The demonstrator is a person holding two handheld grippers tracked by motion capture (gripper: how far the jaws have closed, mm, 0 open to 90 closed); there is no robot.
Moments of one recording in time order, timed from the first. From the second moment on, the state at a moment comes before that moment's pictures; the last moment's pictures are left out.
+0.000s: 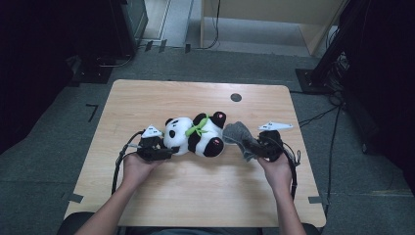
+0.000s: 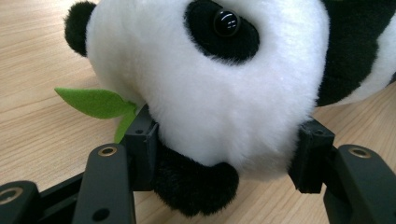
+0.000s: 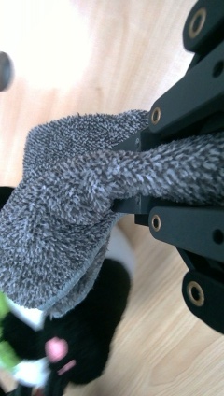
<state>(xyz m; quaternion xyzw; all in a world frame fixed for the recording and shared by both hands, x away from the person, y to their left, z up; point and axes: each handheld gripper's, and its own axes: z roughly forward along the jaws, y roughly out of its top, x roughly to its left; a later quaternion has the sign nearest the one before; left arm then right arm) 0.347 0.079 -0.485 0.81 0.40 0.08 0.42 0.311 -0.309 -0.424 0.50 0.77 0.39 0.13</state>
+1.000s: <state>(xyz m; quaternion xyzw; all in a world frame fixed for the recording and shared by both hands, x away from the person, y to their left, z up) 0.346 0.078 -0.484 0.80 0.40 0.09 0.43 0.377 -0.119 -0.381 0.39 0.85 0.34 0.10</state>
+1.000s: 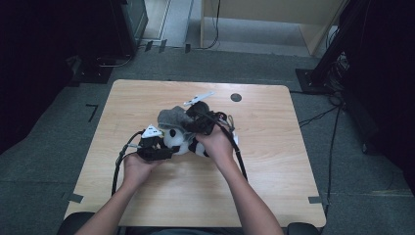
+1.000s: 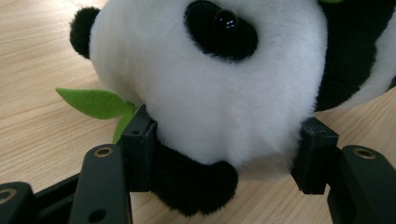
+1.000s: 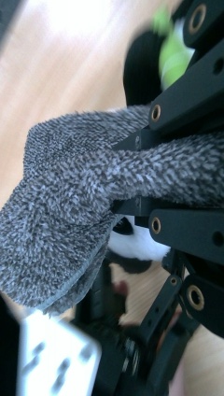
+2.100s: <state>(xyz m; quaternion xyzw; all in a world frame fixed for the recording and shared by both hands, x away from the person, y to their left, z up) 0.351 0.081 -0.484 0.80 0.41 0.06 0.43 0.300 -0.152 -0.452 0.30 0.88 0.36 0.13</state>
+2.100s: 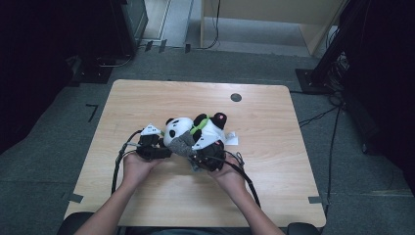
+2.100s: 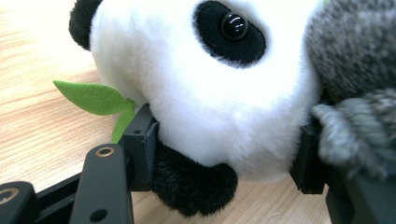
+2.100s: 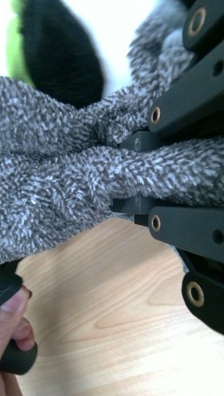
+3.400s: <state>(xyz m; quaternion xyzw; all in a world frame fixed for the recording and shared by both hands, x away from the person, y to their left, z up) 0.350 0.079 -0.484 0.81 0.40 0.07 0.42 0.295 -0.236 -0.434 0.38 0.84 0.36 0.12</state>
